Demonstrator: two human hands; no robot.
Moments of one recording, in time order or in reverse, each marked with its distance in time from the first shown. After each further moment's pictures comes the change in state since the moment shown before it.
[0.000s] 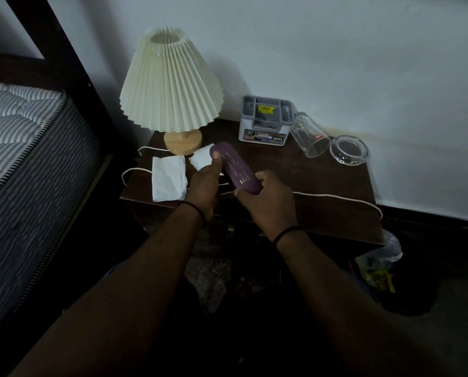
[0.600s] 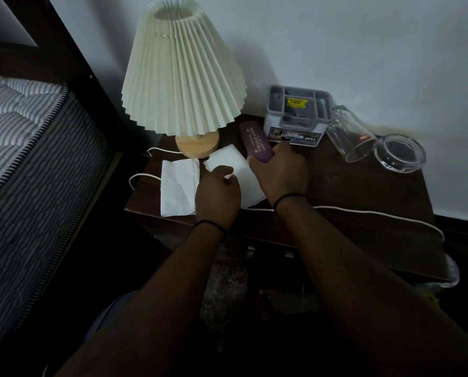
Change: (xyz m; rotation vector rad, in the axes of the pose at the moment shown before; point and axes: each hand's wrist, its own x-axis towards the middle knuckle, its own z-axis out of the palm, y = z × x) left_hand 0.033 -0.012 -0.015 0.839 0.274 0.272; right_hand 0.116 0.008 0.068 -0.240 0.173 -0.021
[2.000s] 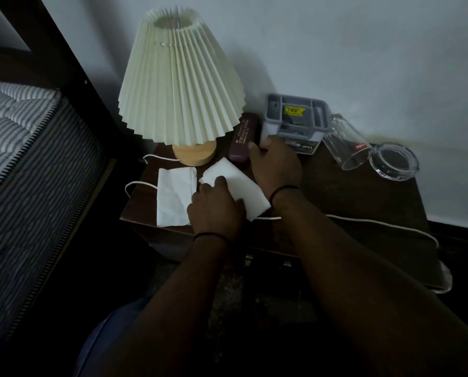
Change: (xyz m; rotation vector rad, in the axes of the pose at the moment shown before) left_hand -0.007 0.007 -0.002 0.522 -0.045 0.022; right_hand 0.021 -0.018 -0.003 0.090 -0.044 -0.056
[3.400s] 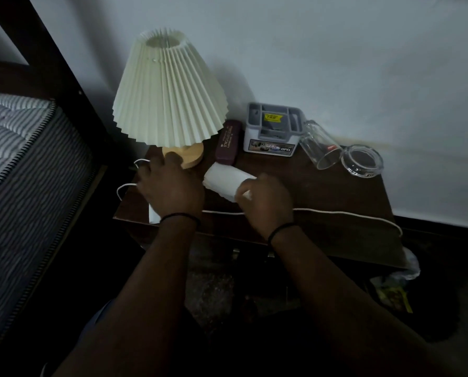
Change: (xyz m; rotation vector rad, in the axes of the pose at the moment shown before) left_hand 0.009 -0.018 -0.041 -0.130 0.516 -0.076; right_hand -0.076 0.021 -0.036 -0.286 -0.160 -0.225
